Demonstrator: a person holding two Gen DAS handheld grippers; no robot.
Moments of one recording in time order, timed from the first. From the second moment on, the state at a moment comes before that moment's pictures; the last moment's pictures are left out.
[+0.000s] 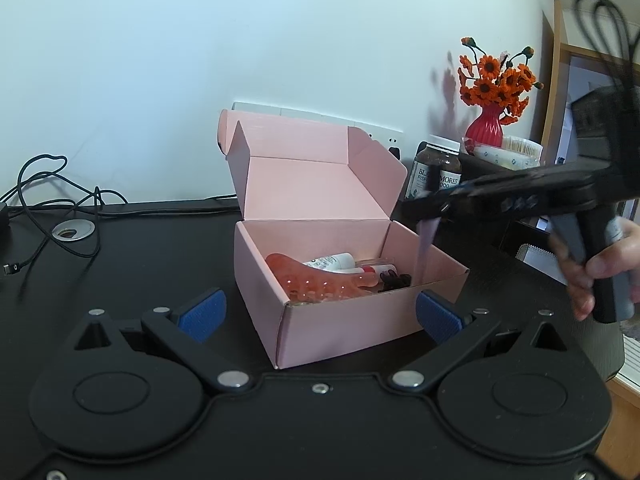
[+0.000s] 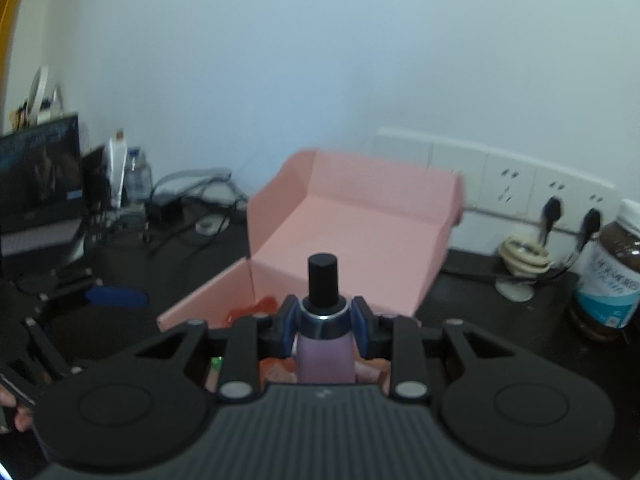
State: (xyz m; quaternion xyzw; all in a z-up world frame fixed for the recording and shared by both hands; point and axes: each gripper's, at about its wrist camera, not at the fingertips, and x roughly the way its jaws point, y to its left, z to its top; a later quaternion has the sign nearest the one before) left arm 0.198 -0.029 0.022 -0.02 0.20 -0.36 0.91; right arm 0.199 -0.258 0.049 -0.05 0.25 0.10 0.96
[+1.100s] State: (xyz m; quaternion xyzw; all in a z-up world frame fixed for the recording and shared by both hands) left arm 0.199 -0.029 0.023 -0.02 0.20 -0.37 0.91; right arm 0.258 -0.219 0.015 -0.15 0.33 0.12 0.92
